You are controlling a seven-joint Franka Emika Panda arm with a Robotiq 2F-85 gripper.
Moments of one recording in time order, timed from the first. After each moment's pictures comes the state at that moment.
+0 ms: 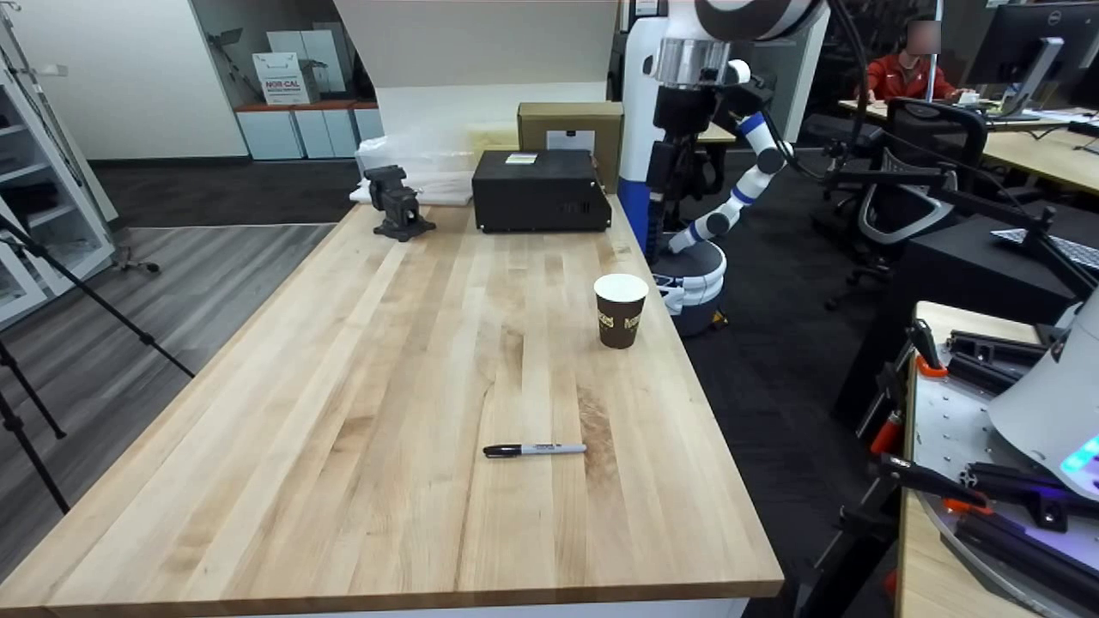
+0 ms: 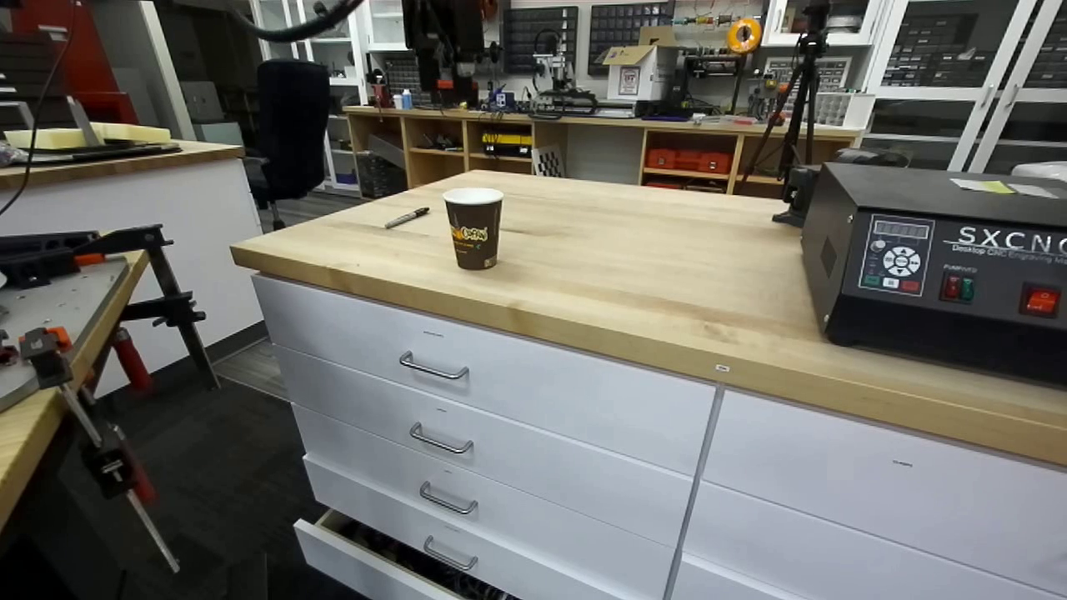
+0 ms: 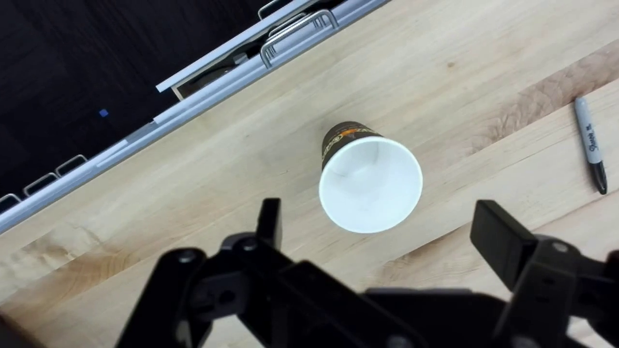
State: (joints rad) arm -0.02 0.04 -0.05 -2.32 0.11 2.40 -0.26
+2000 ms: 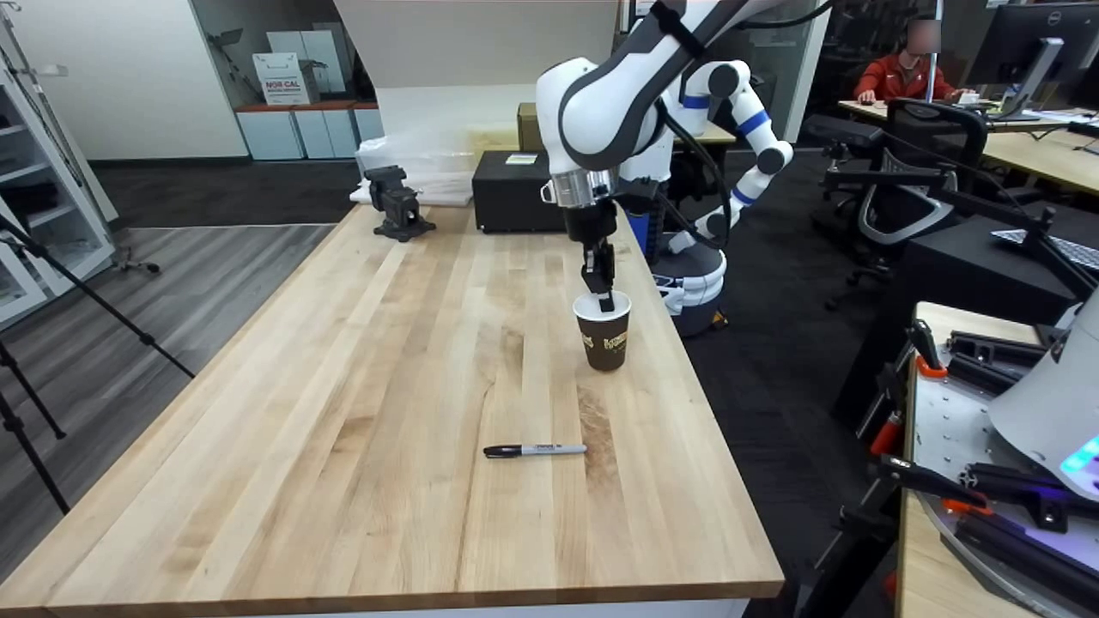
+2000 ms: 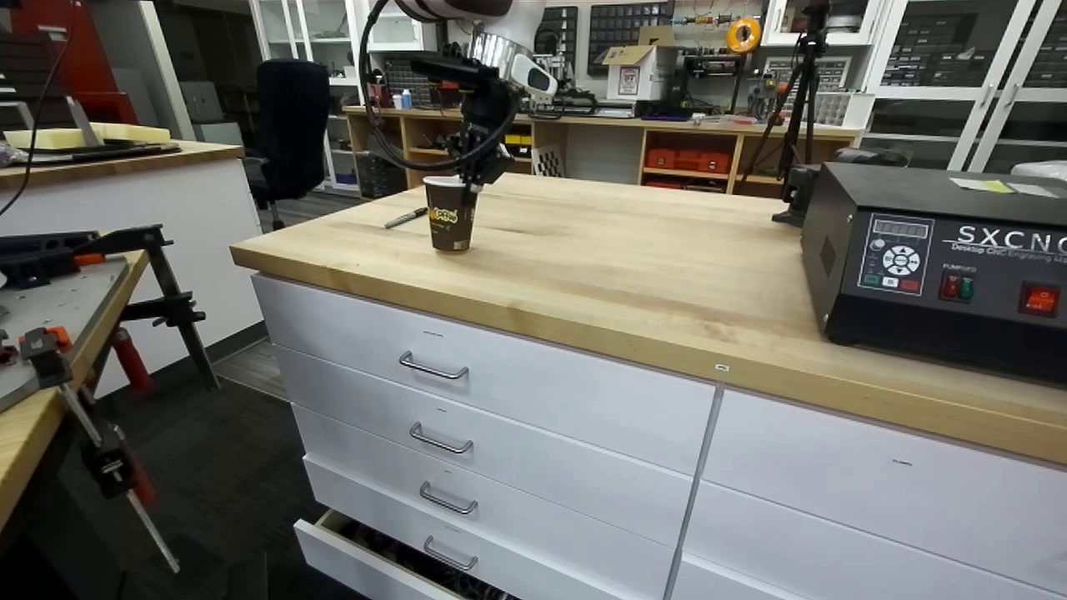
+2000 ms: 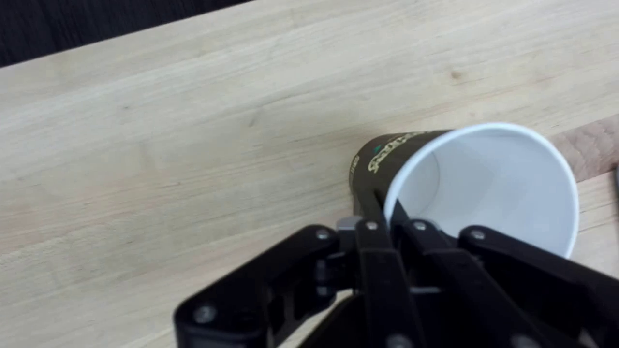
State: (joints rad) arm -0.01 0.60 0.08 -1.83 0.00 2.17 -0.26
